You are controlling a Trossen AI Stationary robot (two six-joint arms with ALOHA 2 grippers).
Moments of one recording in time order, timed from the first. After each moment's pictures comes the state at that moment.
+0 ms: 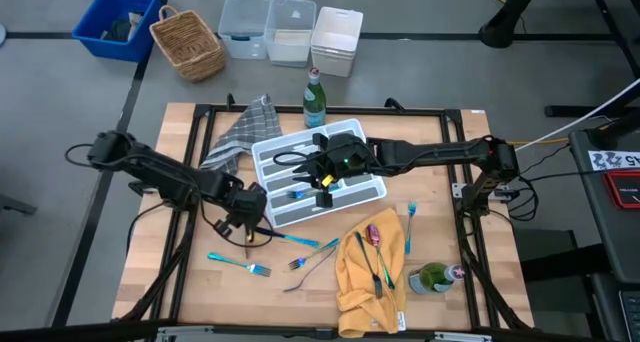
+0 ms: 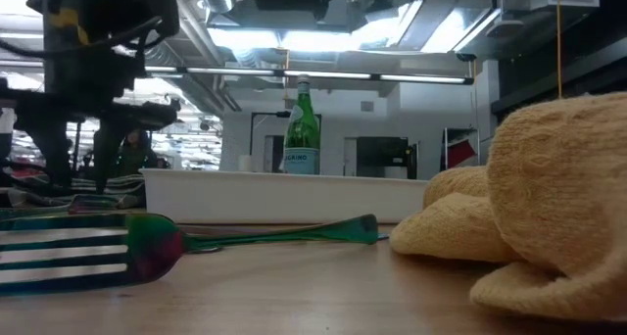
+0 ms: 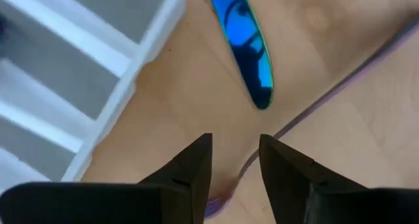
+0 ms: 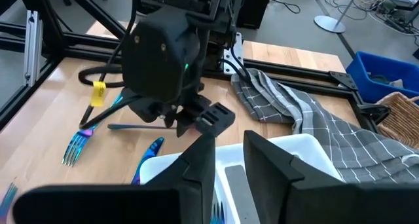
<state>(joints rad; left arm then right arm) -0.20 1.30 0.66 -0.72 -0.03 0.49 0.00 1.76 1.56 -0.25 -0.04 -0.15</state>
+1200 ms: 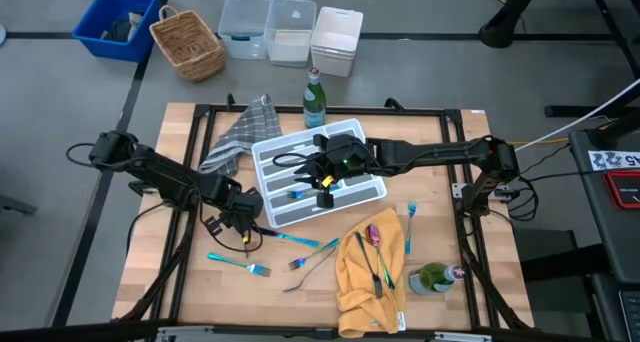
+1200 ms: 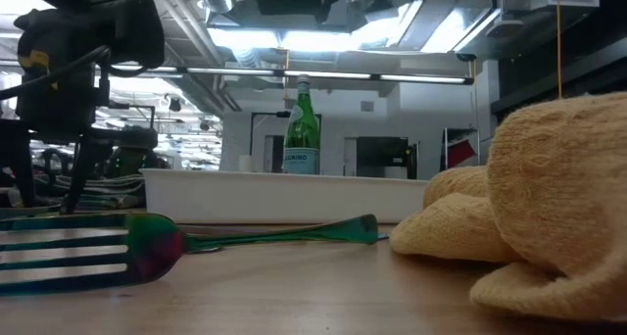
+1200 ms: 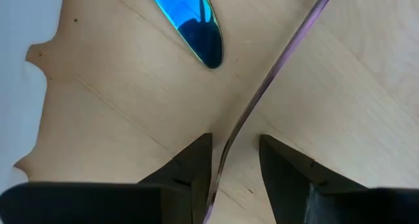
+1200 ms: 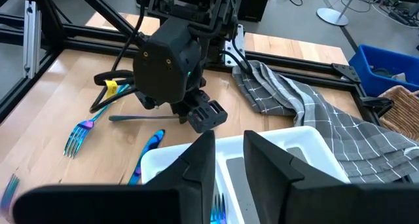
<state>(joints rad) -0.20 1.32 0.56 -0.69 -0.01 0.68 0.00 1.76 1.56 -0.27 -0.04 -0.15</state>
